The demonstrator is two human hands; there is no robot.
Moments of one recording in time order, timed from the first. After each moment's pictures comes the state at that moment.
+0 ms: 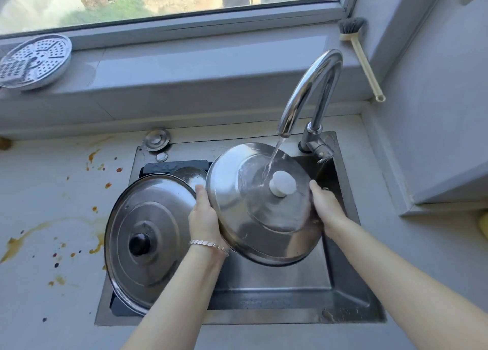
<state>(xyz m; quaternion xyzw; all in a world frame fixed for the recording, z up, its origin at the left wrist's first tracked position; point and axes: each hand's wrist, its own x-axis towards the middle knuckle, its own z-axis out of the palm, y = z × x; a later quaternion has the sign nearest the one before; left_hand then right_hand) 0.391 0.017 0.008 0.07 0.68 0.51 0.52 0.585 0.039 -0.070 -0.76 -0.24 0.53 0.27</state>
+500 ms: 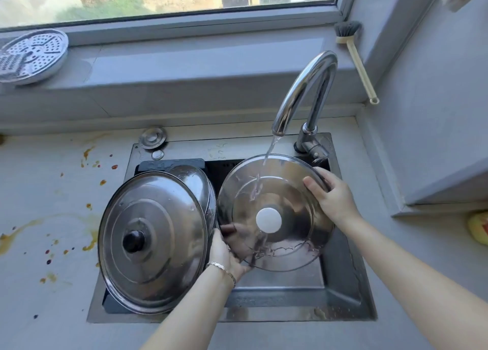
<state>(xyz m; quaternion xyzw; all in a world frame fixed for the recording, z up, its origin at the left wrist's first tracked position) 0.406 -0.023 -0.062 -0.12 0.63 0.36 0.67 0.616 0.034 -0.051 -0.65 -0.50 0.44 0.38</state>
